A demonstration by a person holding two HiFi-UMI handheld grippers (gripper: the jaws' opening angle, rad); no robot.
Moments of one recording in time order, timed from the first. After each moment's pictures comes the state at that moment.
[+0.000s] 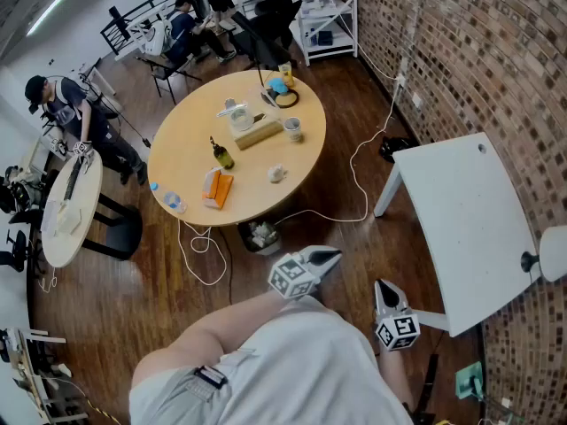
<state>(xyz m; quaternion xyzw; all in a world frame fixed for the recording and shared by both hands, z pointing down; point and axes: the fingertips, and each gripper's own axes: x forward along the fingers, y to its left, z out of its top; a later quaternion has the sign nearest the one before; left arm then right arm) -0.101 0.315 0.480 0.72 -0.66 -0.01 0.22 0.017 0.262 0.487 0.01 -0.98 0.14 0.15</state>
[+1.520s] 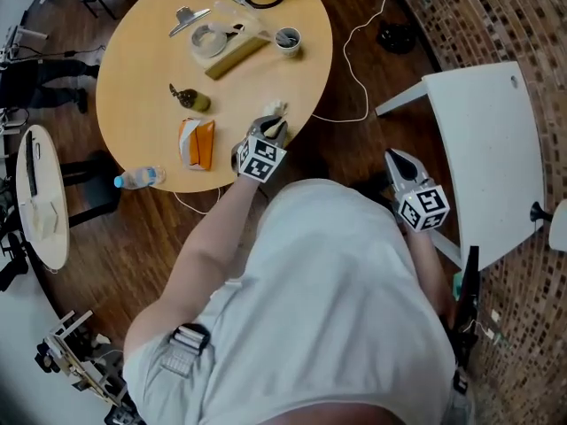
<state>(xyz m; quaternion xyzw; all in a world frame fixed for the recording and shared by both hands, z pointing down) -0.490 0.362 0.632 0.57 -0.73 0.26 0.27 -0.289 0.194 0.502 -0.03 -0.96 0.12 0.24</state>
